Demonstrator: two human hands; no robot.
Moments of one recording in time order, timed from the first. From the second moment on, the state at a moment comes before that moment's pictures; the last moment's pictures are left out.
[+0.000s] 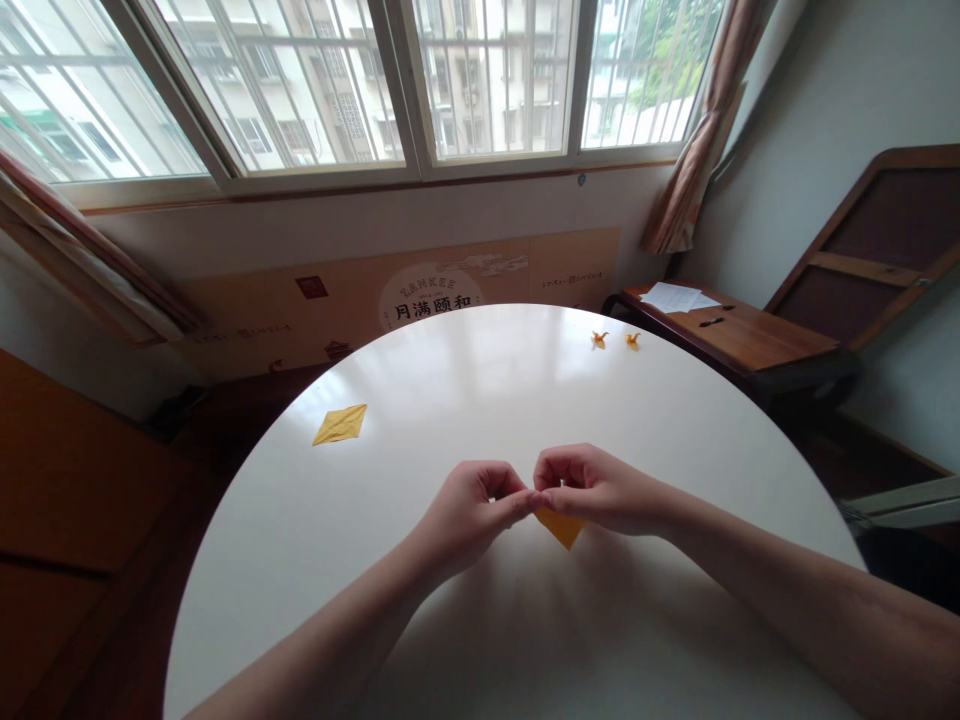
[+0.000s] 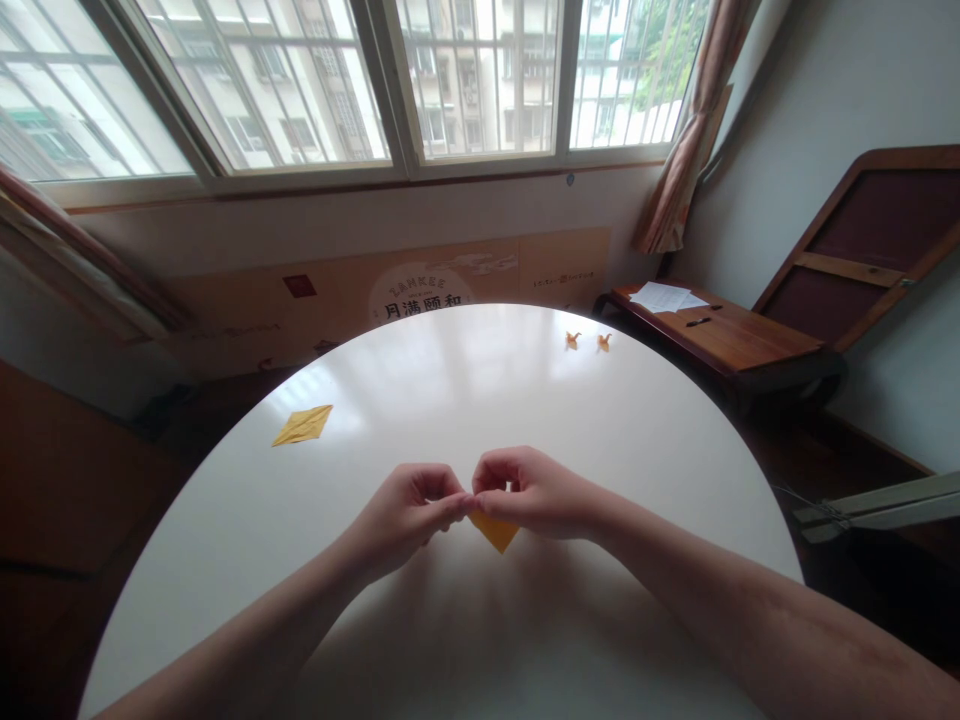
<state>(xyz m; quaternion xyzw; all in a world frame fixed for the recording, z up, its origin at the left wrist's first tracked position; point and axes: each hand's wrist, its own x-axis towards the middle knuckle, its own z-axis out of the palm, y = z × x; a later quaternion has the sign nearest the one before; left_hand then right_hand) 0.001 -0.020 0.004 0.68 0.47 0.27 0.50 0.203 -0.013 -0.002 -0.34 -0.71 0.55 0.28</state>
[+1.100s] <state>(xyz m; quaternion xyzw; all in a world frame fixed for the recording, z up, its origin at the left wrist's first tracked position) -0.012 -0.009 0.006 0.51 0.44 0.24 0.69 0.218 -0.005 -0.004 -0.26 -0.77 0.48 0.33</state>
